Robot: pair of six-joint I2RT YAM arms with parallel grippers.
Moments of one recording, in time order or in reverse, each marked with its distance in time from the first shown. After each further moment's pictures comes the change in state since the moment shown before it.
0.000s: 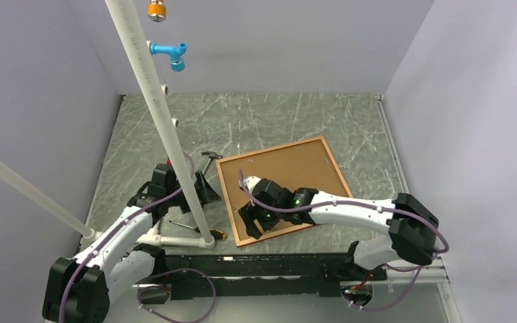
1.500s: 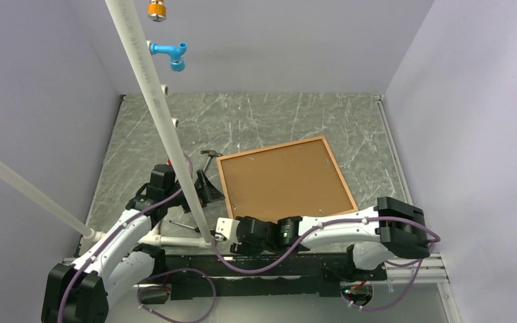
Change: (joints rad) left arm -0.003 -0.035 -0.035 0.076 0.092 -0.045; right arm 0.344 0.032 -0.040 0.132 0.319 -0.522
